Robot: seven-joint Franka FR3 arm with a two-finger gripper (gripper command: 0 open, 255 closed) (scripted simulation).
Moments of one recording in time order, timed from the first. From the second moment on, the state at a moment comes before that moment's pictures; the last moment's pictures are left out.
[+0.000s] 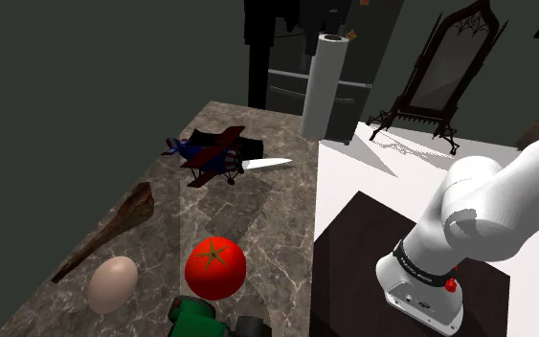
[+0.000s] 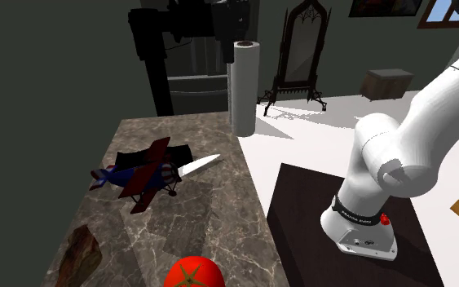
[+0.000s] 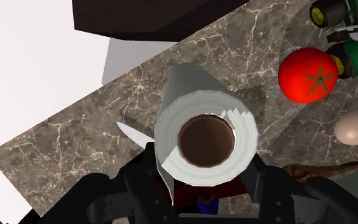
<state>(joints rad) 0.15 -0.43 0.03 -1.82 0.01 1.35 0.17</state>
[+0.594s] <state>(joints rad) 0.21 -0.51 0.20 -1.86 0.10 1.33 0.39</state>
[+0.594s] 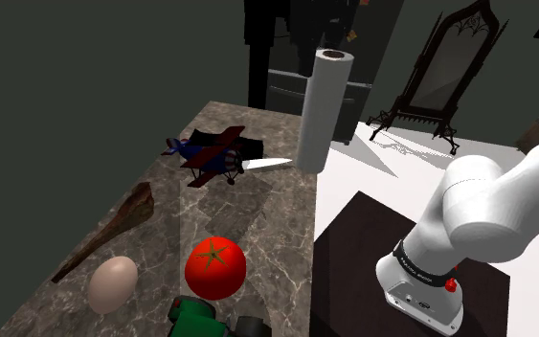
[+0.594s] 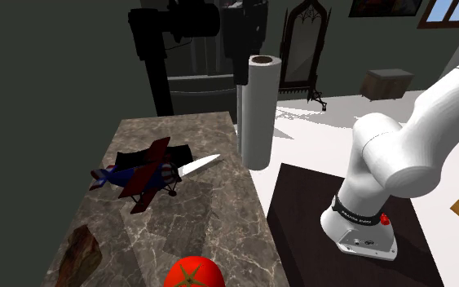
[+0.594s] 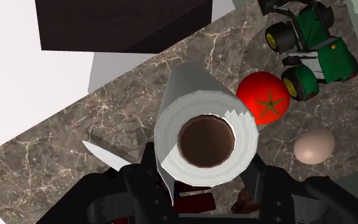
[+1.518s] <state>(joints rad) 0.27 -0.52 0.39 -1.89 0.20 1.38 0.64</state>
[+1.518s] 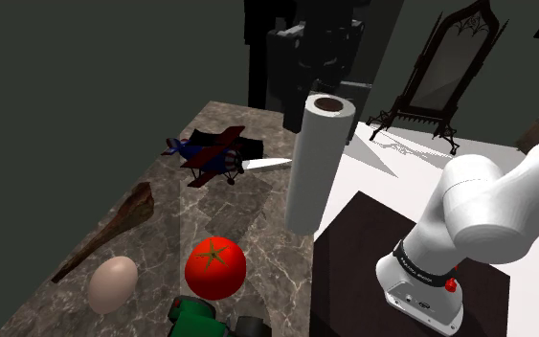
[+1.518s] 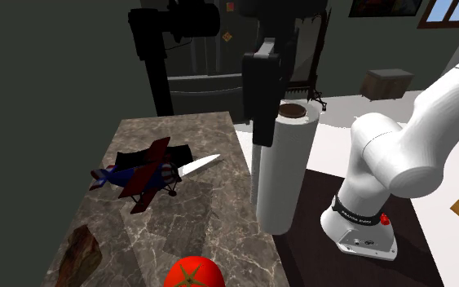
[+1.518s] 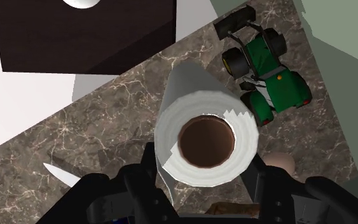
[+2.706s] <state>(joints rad) 0.29 -0.59 0.41 -2.20 0.23 1.61 0.61</state>
